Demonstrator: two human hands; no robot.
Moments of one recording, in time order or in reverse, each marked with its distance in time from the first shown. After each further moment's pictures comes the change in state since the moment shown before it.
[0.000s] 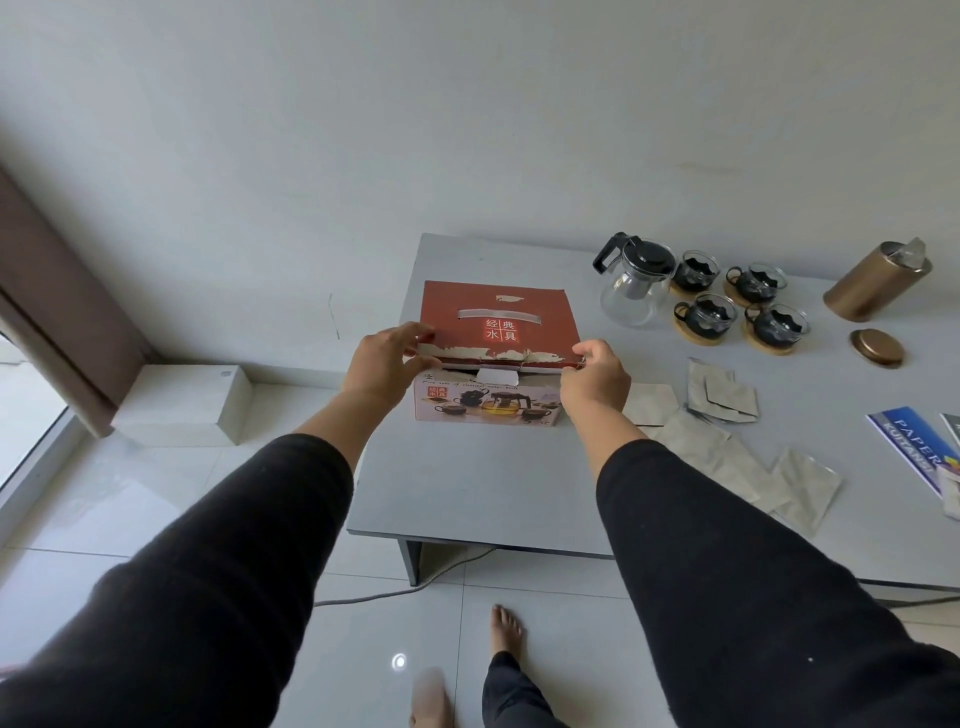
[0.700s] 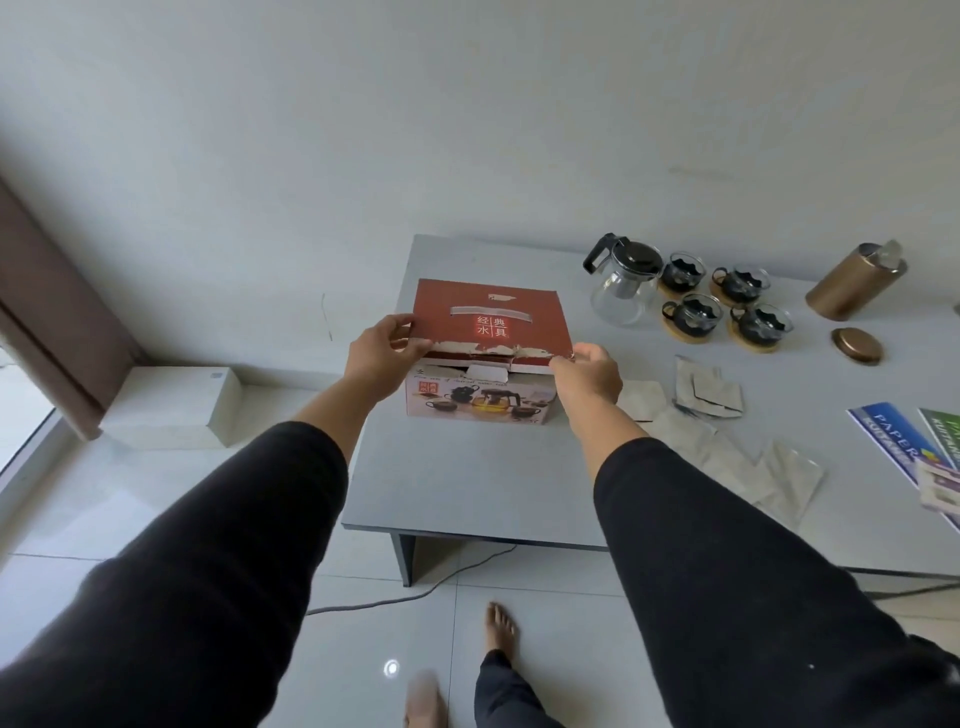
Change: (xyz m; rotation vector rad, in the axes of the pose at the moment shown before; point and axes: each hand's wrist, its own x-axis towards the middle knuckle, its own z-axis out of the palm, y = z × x) left_hand -0.002 0.012 -0.003 -0.319 -0.015 -0.257; right_hand -0.015 -0.009 -0.014 0.227 -0.066 0.174
